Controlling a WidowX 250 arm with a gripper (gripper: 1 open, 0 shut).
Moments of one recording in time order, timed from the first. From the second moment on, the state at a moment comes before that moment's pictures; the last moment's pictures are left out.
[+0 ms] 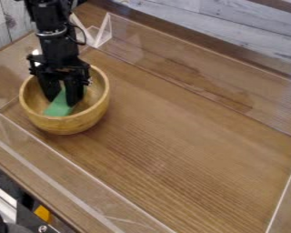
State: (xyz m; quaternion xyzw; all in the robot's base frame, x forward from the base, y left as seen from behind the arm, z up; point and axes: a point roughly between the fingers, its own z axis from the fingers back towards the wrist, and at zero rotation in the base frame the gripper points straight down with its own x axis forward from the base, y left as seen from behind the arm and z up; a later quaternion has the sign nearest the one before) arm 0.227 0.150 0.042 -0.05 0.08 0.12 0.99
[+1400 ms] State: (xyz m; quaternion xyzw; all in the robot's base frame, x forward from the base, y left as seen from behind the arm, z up) arm 0.229 0.148 0.048 -0.05 0.07 0.12 0.99
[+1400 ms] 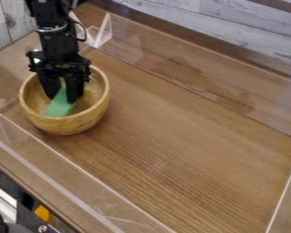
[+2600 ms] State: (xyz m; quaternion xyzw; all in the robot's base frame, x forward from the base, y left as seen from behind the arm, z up) arm 0.227 0.141 0.074 -0.06 0.07 0.12 0.99
